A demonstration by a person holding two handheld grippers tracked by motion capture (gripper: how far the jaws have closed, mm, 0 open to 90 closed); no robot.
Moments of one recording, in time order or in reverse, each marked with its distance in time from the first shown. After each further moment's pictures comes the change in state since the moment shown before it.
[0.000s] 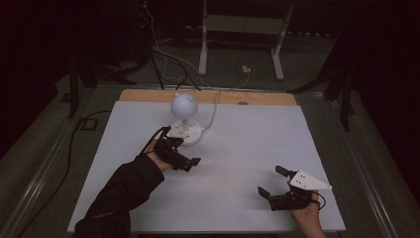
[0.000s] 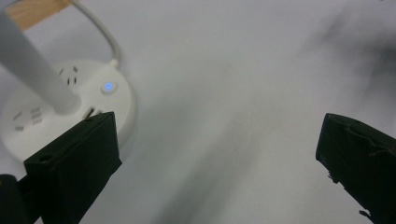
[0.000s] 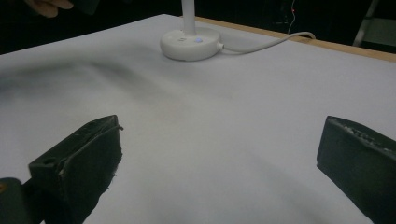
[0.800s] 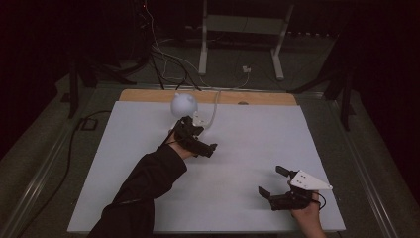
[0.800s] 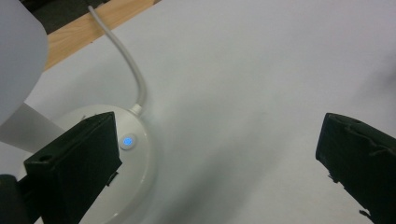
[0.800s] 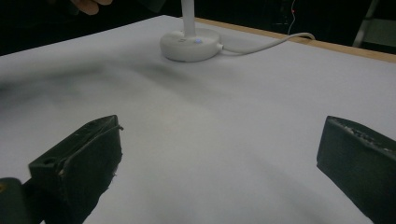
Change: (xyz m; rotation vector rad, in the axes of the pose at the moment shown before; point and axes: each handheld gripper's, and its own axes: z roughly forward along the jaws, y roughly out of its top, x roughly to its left) left arm -0.007 0.051 0.044 -0.016 0.137 -0.019; right arm -0.001 0.000 -0.001 -0.005 0.000 0.001
